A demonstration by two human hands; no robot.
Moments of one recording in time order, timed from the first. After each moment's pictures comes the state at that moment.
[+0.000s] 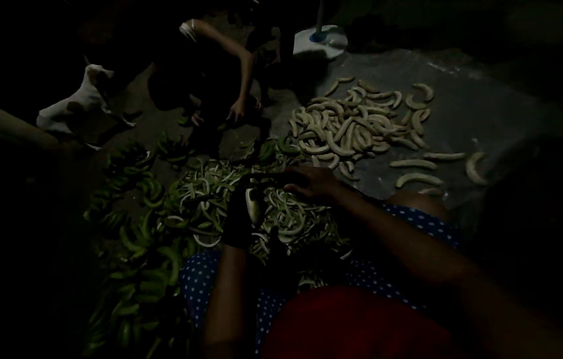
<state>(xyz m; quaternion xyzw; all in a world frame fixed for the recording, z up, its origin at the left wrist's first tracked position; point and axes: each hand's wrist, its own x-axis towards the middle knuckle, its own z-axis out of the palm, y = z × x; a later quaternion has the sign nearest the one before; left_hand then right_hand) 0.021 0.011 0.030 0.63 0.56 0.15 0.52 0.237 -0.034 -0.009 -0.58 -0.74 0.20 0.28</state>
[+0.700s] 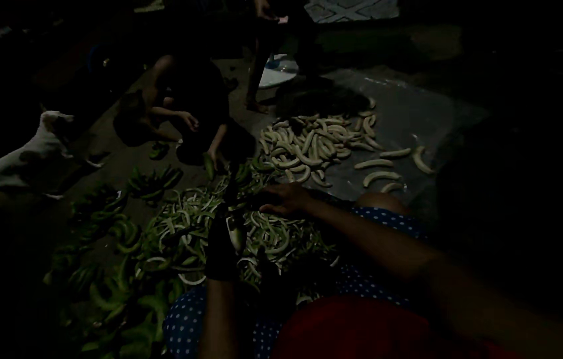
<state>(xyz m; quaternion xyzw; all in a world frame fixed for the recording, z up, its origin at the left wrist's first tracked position) 0.009 0.015 -0.024 0.43 0.36 0.40 0.72 0.240 -0.037 -0.012 -0.56 -0.74 0.21 0.30</state>
